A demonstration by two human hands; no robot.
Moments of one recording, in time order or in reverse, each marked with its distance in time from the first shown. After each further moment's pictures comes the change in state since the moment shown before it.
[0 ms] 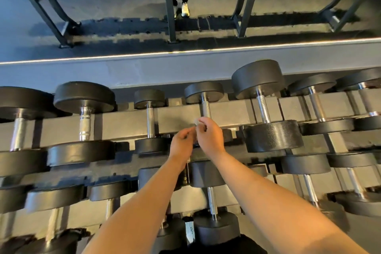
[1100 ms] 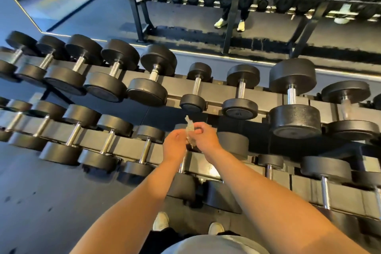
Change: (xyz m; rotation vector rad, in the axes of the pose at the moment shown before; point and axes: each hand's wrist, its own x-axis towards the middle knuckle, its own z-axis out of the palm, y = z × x) left_hand -0.246 -0.090 -0.050 0.039 0.517 0.114; right_hand -0.234 -0.036 0.018 0.270 -0.486 0.104
